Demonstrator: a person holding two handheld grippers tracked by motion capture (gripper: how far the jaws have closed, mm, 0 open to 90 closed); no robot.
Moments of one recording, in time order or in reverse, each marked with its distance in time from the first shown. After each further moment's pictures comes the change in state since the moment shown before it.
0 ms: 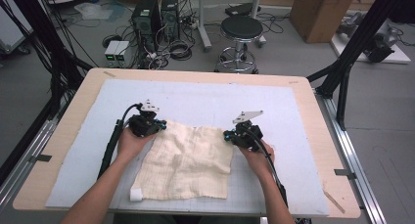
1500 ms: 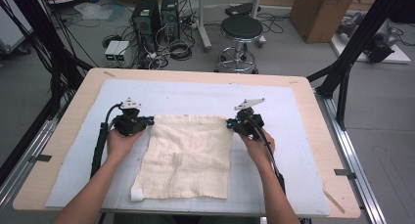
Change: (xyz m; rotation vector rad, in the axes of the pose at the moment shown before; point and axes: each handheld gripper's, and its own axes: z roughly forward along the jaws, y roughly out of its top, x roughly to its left) left arm 0.028 -0.016 -0.015 -0.089 0.054 -0.143; right arm -0.022 0.028 0.003 0.015 -0.080 0.040
